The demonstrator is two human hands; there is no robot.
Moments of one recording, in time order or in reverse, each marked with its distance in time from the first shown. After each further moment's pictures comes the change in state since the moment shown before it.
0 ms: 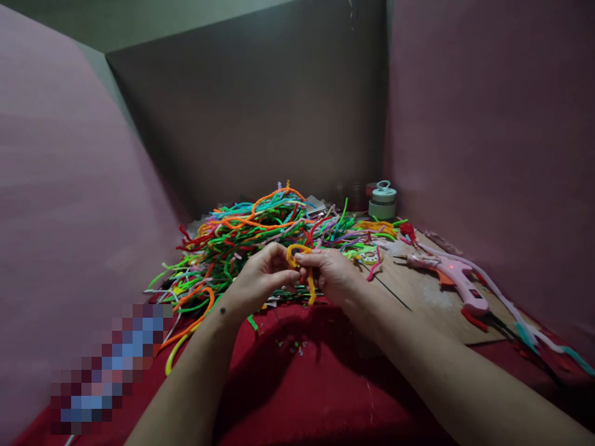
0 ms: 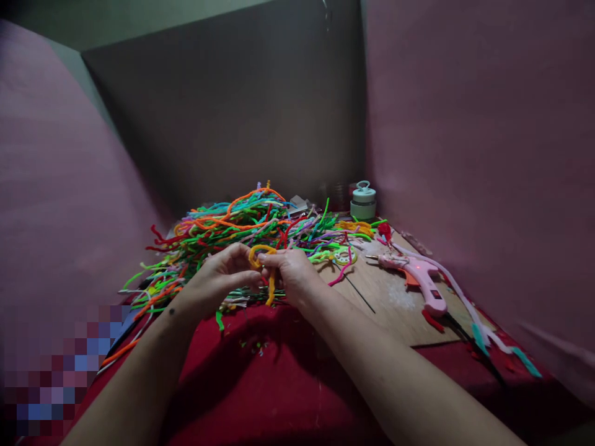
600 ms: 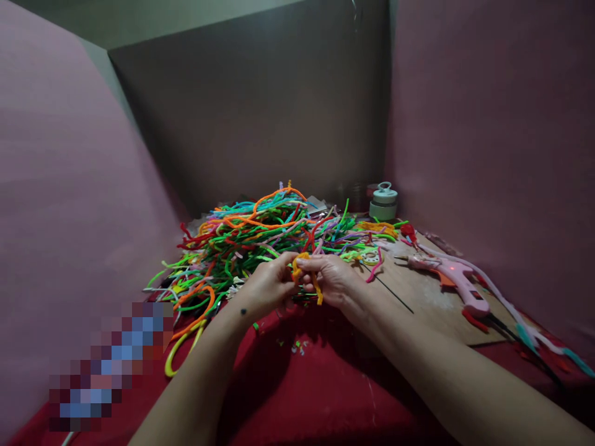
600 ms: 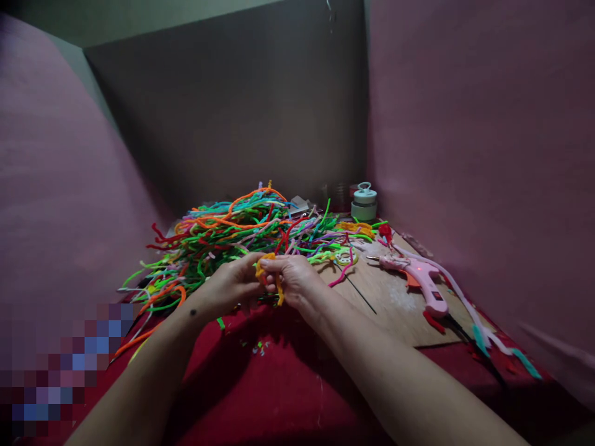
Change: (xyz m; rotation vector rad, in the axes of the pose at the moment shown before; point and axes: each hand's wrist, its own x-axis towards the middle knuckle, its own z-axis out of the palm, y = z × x) left_hand 0.001 -0.011 0.003 0.197 -0.122 -0.176; right_hand 0.000 0.003 0.002 0.103 0.058 0.164
